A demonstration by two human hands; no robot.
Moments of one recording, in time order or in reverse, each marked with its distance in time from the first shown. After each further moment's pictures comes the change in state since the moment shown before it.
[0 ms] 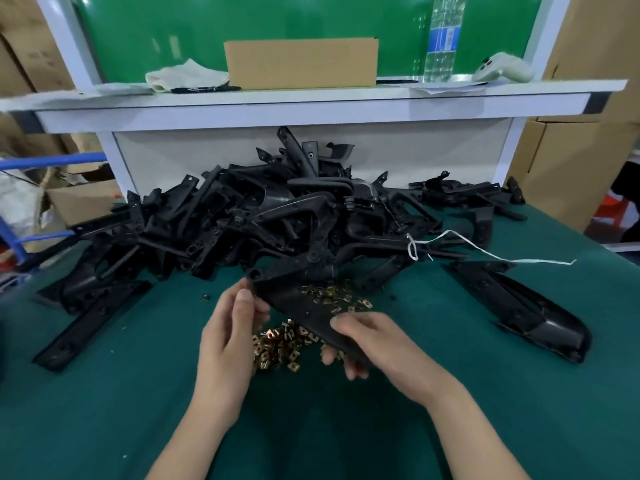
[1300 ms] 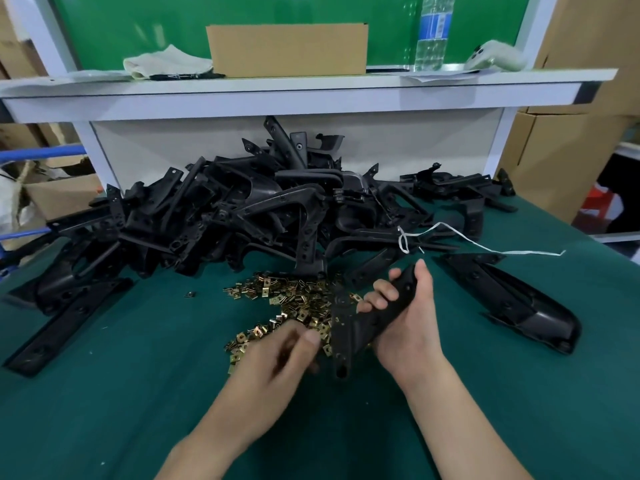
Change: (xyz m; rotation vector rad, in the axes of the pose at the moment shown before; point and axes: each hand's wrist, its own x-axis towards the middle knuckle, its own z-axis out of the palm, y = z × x) left_hand -0.026 0.003 0.016 0.347 -0.559 0.019; right_hand 0.026 0.011 -0.020 1.221 0.466 -0.143
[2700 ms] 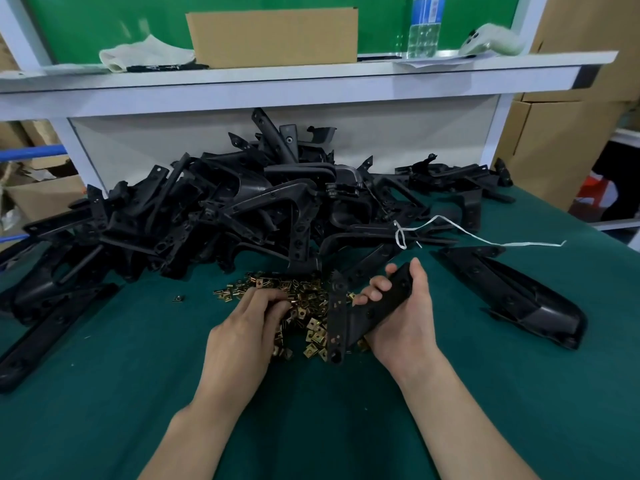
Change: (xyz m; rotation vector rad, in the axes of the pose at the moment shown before) left_hand 0.043 -0.031 -0.004 0.500 0.342 0.113; right_hand 0.021 0.002 -0.012 0.087 -0.003 0.019
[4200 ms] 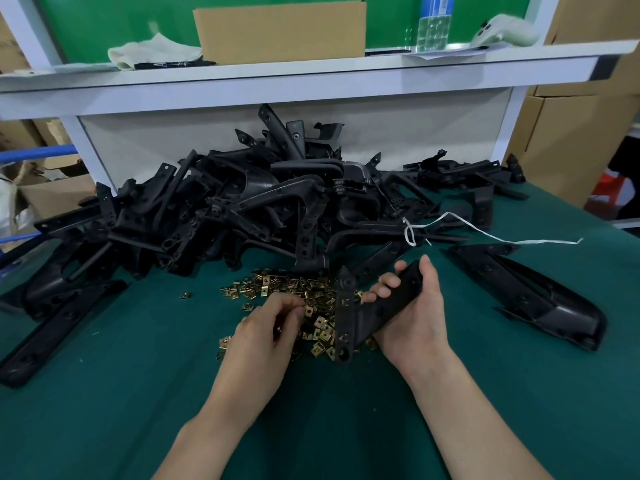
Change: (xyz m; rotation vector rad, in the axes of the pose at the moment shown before) left_hand -0.011 0.008 0.000 -0.294 -0.122 -0.125; right_hand 0.000 0.000 -0.001 -0.008 -0.006 -0.008
